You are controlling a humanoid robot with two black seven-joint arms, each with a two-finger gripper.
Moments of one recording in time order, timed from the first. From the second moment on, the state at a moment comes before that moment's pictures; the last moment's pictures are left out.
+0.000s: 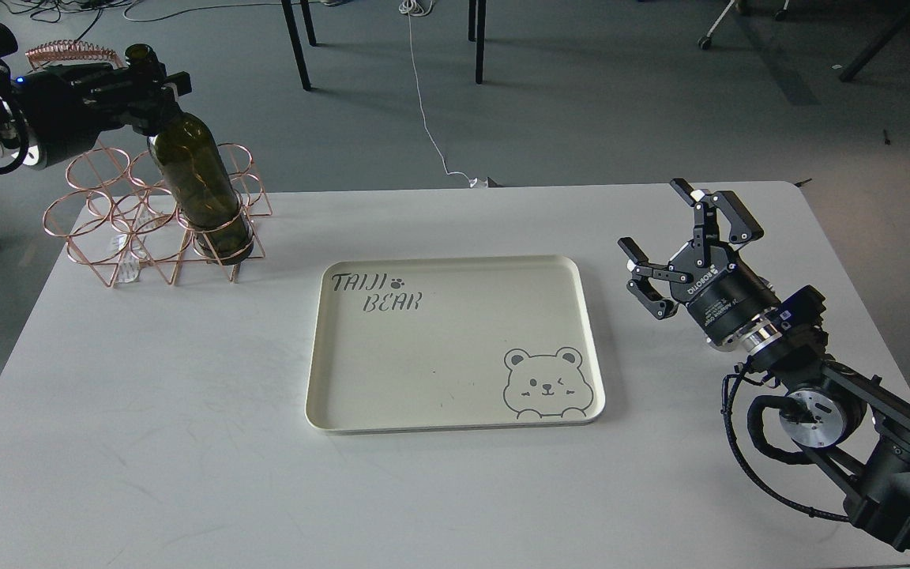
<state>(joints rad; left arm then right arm) -0.93 0.75 -0.72 -0.88 1.91 -0.20 -0.49 0.44 -0.43 0.72 1.04 -0.29 0.42 0.49</state>
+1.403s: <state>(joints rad) -1.10 0.82 -0.73 -1.34 0.87 -0.18 -0.49 0.44 -0.34 0.82 1.04 -0.28 0.36 0.49</state>
